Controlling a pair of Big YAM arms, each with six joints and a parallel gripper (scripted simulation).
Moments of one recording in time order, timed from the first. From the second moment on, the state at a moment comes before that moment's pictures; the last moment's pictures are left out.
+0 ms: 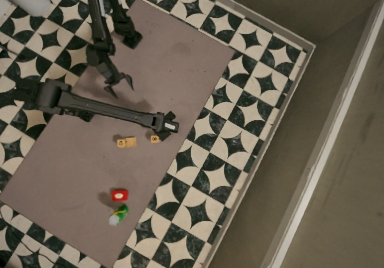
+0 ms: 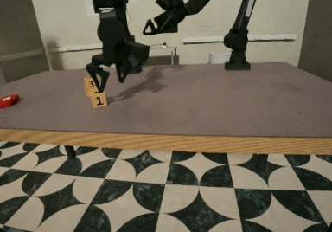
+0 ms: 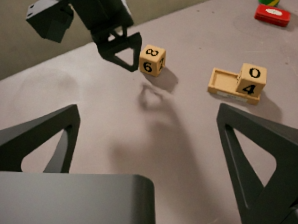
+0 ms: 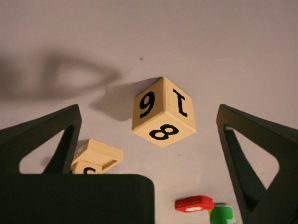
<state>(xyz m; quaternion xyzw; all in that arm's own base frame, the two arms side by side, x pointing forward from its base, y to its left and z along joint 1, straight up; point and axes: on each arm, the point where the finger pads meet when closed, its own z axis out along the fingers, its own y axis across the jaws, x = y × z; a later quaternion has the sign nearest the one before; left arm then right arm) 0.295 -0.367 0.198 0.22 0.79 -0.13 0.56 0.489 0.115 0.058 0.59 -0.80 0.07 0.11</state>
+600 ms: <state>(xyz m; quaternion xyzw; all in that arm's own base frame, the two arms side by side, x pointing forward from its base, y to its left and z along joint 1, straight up) 0.295 -0.367 0.198 0.22 0.79 -0.13 0.56 0.489 0.115 0.057 0.58 -0.81 0.07 0.11</state>
